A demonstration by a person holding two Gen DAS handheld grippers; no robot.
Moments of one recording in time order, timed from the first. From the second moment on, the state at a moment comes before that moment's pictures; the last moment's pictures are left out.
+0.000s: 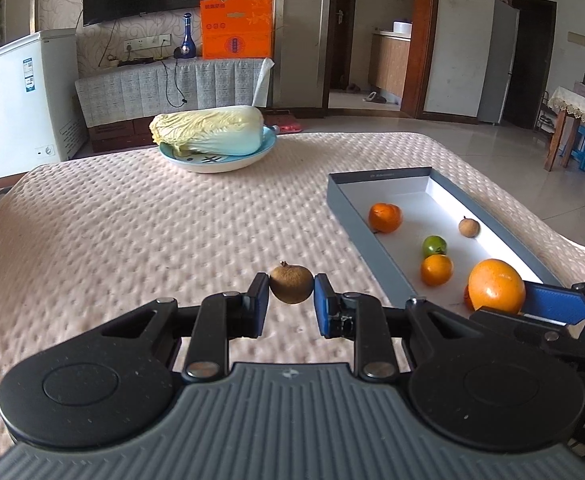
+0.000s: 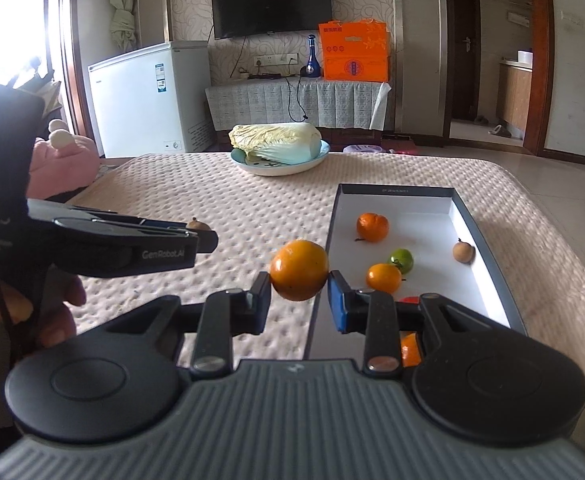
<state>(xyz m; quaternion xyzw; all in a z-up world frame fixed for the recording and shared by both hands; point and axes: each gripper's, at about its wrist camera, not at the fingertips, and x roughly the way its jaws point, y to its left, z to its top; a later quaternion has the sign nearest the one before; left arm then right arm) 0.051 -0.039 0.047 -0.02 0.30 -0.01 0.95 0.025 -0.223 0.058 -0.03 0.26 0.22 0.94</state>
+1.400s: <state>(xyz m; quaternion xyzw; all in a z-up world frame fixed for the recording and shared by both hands) 0.136 -0.155 0.014 0.00 0.30 -0.11 0.95 0.079 -0.275 0.030 -0.03 0.33 0.12 0.94</state>
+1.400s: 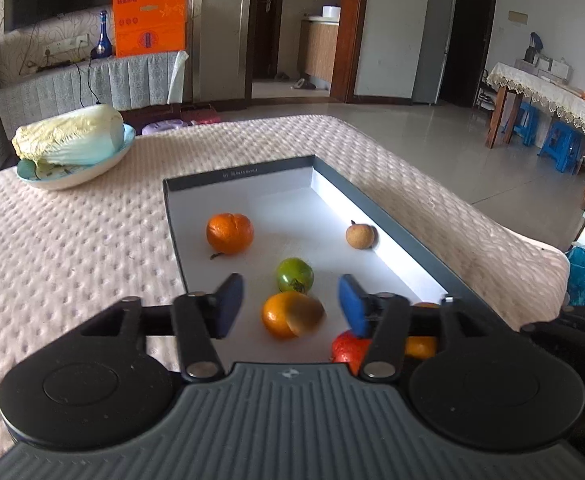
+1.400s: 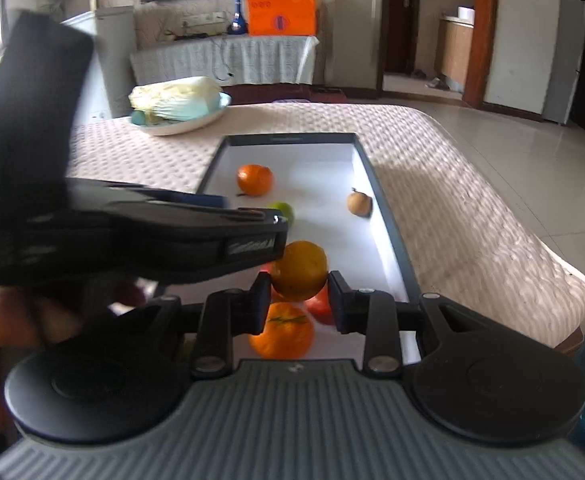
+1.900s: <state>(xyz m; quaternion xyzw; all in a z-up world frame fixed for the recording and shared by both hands) 0.081 -0.121 0.039 -0.01 0.29 -0.06 0.95 0.069 -0.307 0.039 0.05 0.32 0.09 0.94</state>
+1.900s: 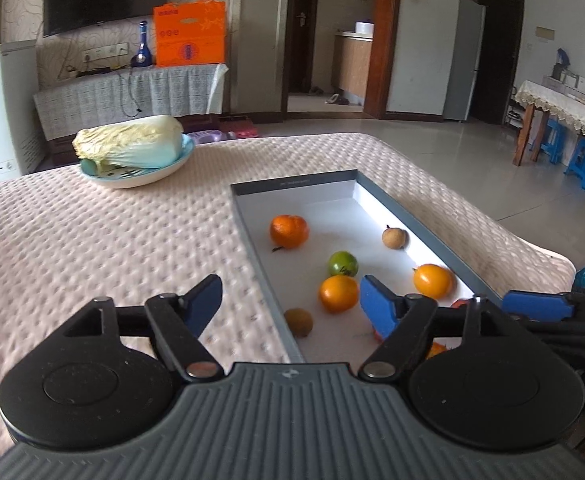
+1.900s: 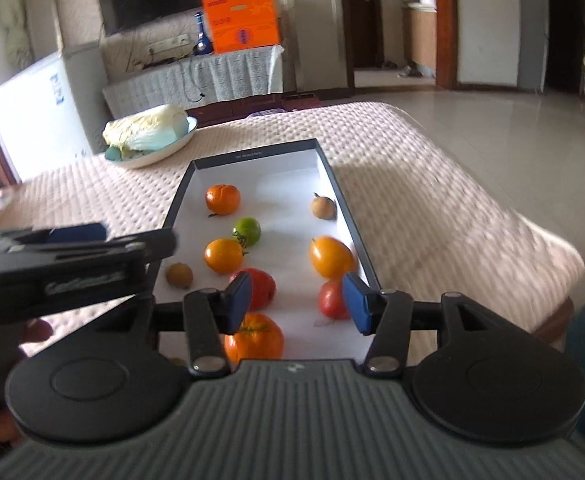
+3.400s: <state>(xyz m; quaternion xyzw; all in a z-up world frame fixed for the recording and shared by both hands) -0.058 -0.161 0.036 0.08 0.27 -0.02 0.96 0.006 -0.336 0.027 0.05 0.35 0.03 0.93</state>
